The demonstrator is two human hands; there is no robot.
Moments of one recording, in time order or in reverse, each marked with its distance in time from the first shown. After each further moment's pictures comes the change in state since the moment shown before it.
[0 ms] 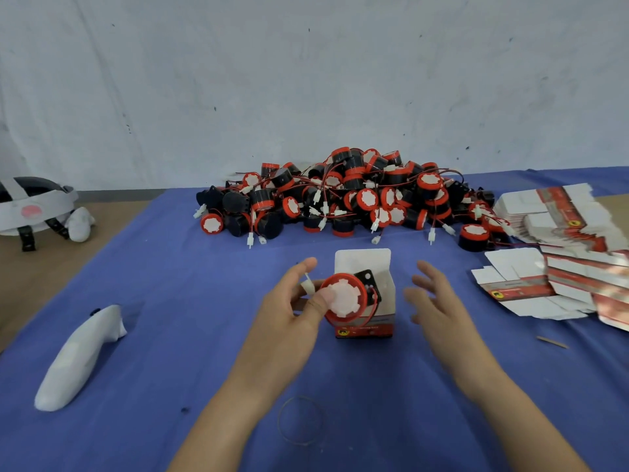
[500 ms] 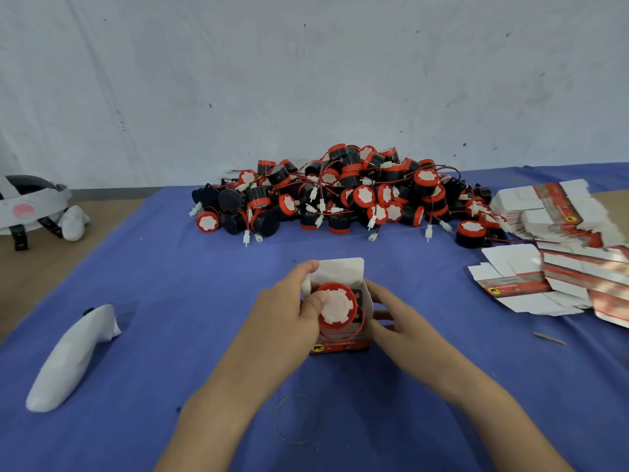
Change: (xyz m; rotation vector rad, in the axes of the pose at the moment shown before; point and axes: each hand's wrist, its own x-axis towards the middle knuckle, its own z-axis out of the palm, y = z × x) left_hand 0.012 -0.002 -0.002 0.444 -0.035 0.054; right_hand -0.005 0.004 0.017 -0.179 -0.399 -0.087
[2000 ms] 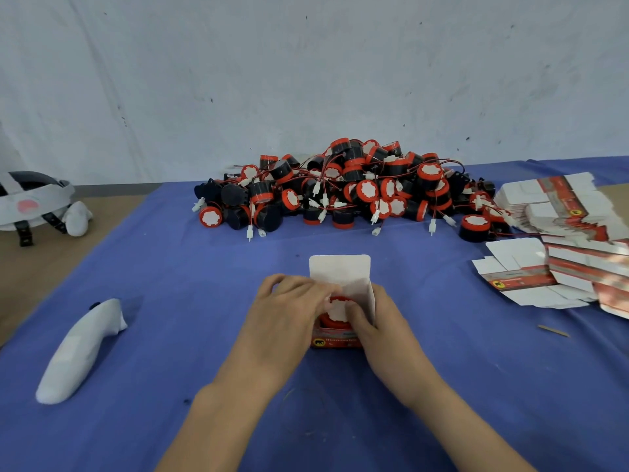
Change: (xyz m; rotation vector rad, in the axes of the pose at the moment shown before) left_hand 0.002 -0.028 0.008 0.524 0.161 0.574; right_hand 0.003 0.001 0.043 -0.019 0.218 0.056
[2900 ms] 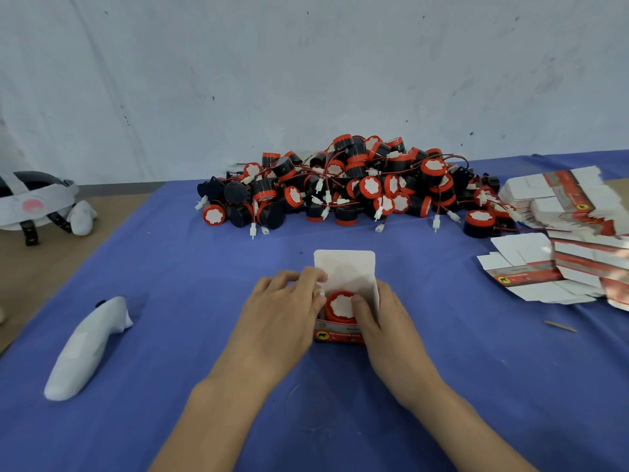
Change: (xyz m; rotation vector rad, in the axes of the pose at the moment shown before) left_hand -0.004 -0.004 -0.003 0.029 0.007 -0.088; right_hand -0.004 0.000 0.005 -0.097 0.080 -0.043
